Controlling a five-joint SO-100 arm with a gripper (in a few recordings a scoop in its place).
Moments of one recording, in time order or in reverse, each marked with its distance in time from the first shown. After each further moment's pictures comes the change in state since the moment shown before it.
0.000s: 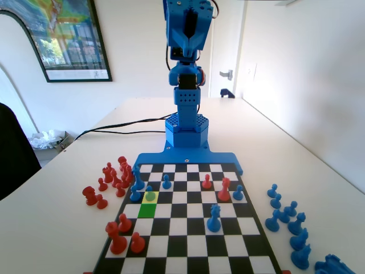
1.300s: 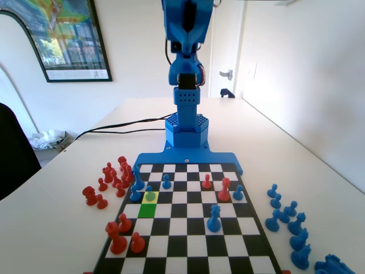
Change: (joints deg) arm 7.1 -31.5 -13.8 -3.9 3.0
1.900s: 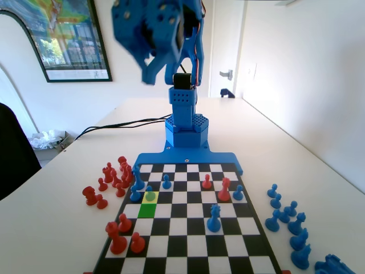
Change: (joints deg) arm 12.4 -26.5 -1.0 -12.4 -1.0
